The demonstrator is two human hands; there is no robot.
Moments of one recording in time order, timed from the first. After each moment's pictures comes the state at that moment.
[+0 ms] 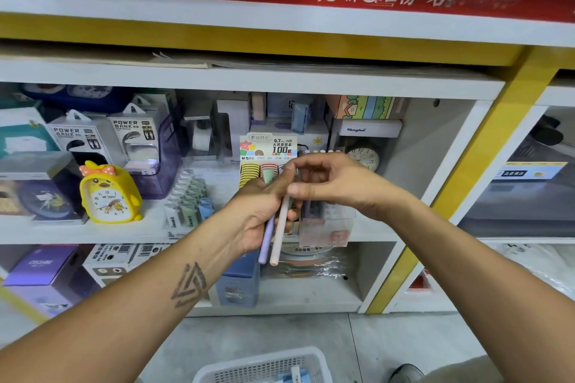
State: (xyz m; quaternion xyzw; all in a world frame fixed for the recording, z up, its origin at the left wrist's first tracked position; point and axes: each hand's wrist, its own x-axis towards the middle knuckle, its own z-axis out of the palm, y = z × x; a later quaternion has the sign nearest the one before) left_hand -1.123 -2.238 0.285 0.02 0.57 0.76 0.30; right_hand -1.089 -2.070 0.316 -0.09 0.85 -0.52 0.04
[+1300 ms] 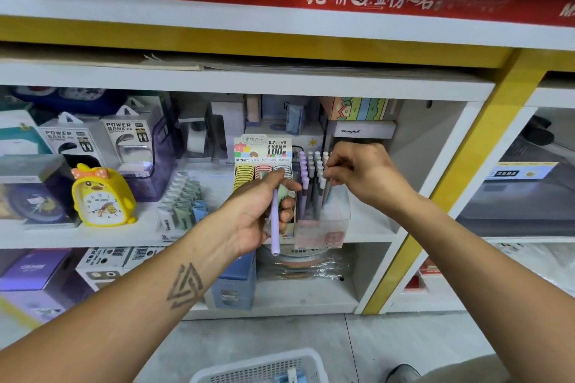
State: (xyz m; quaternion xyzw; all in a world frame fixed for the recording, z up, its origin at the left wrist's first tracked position) left_hand -1.122 -2.237 0.290 0.00 0.59 0.73 0.33; right_hand -1.096 -2.026 0.307 0.00 0.93 -0.33 -0.17
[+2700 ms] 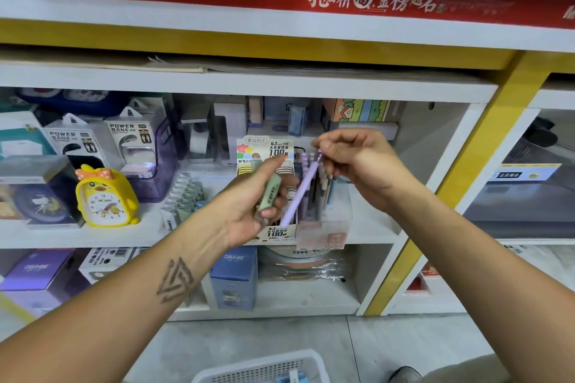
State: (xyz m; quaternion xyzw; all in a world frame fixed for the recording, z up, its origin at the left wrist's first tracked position) left_hand -1.129 -2.247 0.299 0.02 0.56 0.76 0.32; right_hand -1.095 -2.047 0.327 -0.03 0.71 -0.69 -0.11
